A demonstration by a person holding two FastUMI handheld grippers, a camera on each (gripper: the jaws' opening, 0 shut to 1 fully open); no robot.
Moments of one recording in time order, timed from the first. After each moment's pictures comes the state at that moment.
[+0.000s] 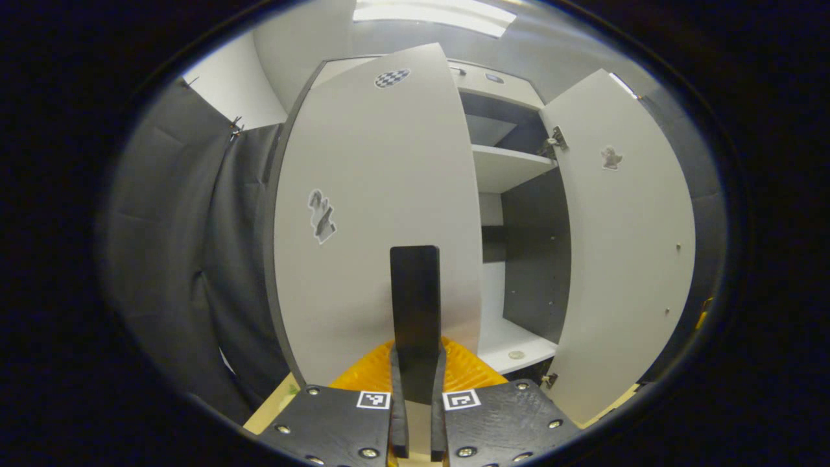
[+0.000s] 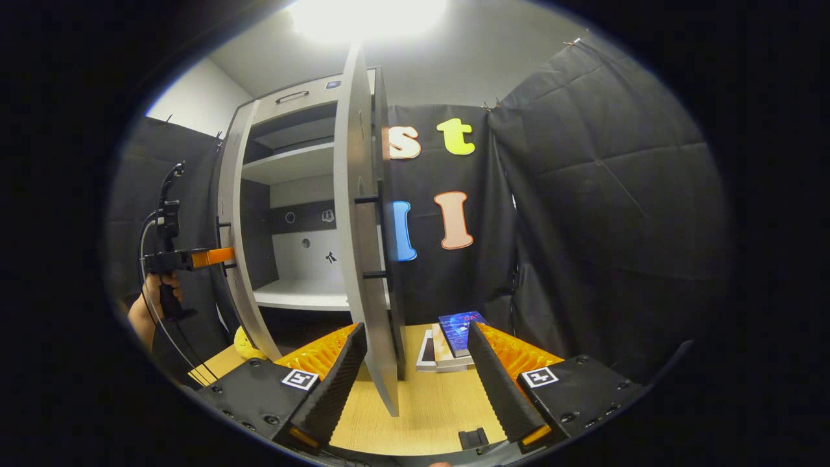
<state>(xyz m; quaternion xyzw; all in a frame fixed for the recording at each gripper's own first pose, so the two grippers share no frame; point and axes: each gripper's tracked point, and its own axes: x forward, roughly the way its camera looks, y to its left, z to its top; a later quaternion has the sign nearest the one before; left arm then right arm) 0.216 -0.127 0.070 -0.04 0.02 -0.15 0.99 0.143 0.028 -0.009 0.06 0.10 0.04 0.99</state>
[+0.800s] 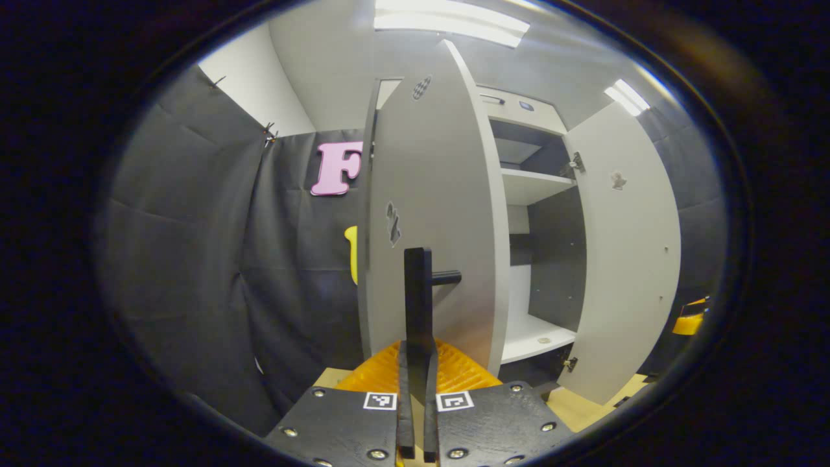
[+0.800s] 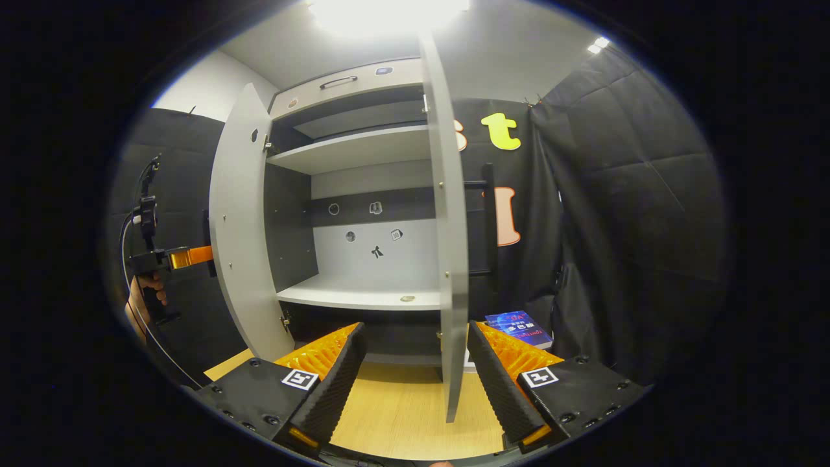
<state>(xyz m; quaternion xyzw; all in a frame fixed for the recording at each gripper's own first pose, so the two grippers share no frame) 0.169 -0.012 0.060 -0.04 0.01 -0.10 0.99 0.159 0.137 -0.013 0.05 0.11 0.11 0.99</state>
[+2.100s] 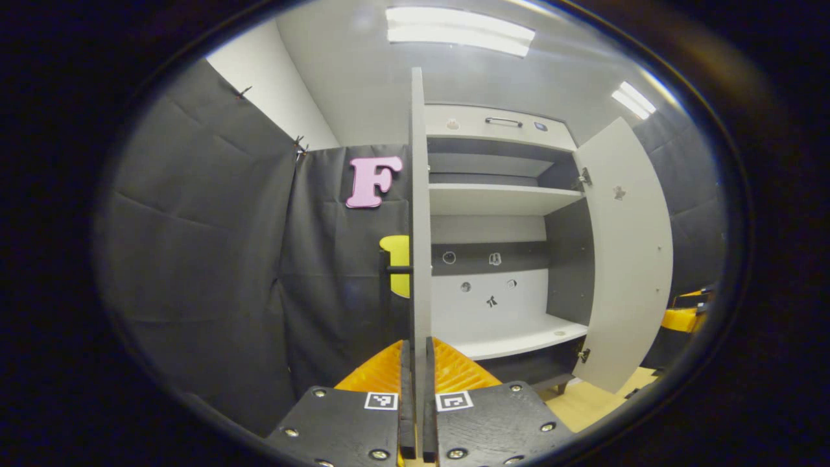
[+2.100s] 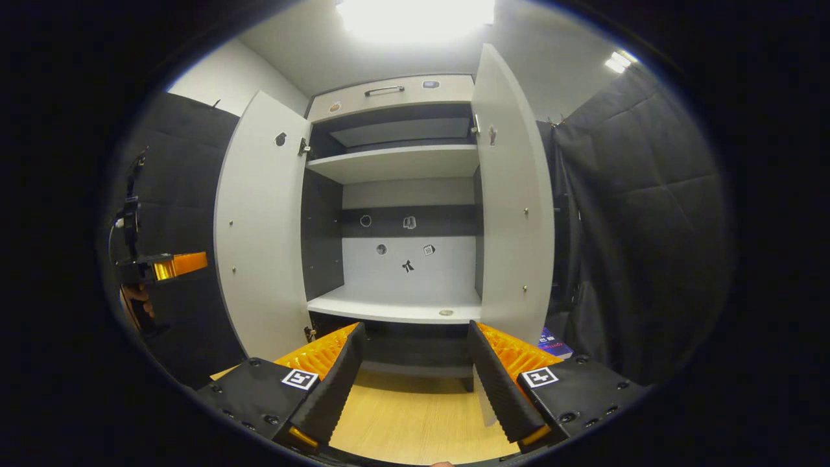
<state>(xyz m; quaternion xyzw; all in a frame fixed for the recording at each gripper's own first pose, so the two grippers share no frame) 0.075 0.040 0.049 -0.04 -0.01 -0.06 1.00 0.132 0.192 0.016 0.04 0.07 0.12 0.99</state>
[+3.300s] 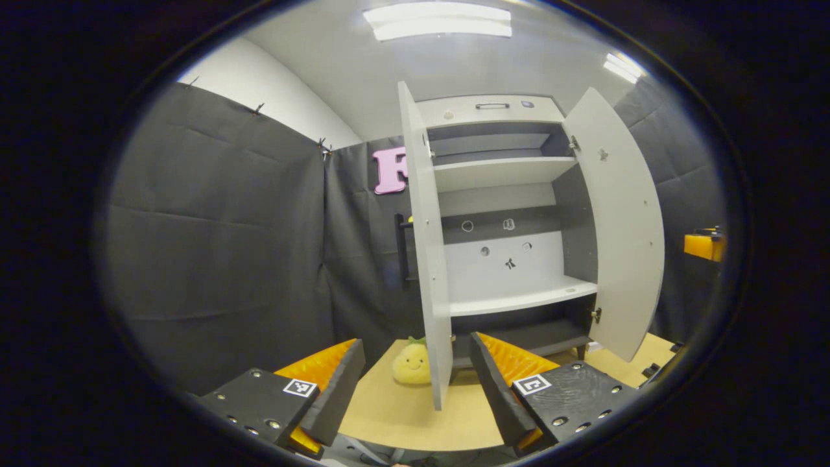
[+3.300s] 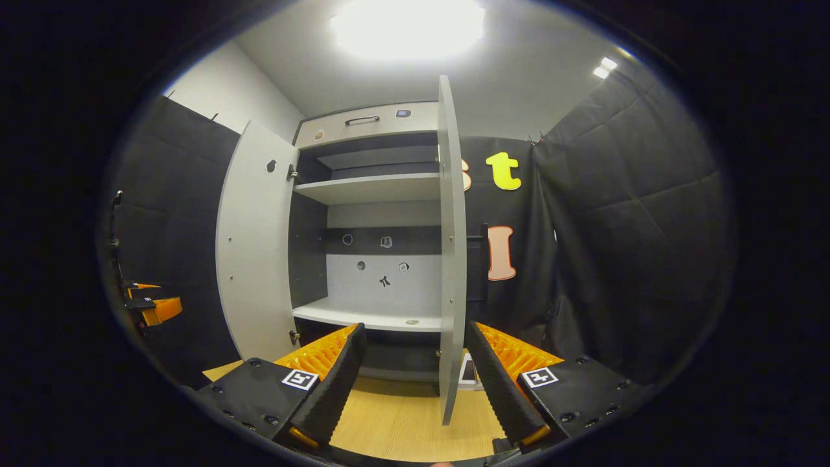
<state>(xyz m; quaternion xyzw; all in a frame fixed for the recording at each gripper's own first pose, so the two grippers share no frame) -0.050 0.037 0.010 0.02 0.03 0.03 1.00 0.093 0.119 0.040 0.03 0.03 0.10 0.99</state>
